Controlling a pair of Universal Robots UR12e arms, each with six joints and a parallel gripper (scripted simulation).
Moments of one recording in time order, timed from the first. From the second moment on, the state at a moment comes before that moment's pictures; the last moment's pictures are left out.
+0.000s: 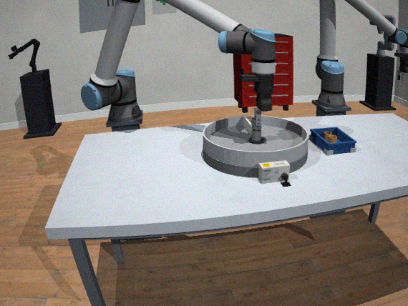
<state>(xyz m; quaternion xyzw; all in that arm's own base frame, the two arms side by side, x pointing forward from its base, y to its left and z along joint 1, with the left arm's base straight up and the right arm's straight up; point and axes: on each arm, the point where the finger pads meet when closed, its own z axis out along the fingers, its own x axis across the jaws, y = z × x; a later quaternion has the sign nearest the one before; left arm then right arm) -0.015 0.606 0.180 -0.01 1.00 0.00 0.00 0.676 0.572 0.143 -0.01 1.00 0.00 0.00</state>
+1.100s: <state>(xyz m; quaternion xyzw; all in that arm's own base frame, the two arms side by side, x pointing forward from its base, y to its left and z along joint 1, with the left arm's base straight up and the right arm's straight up) -0.015 0.606 0.180 -0.01 1.00 0.00 0.00 0.676 0.573 0.142 -0.01 1.00 0.00 0.00</state>
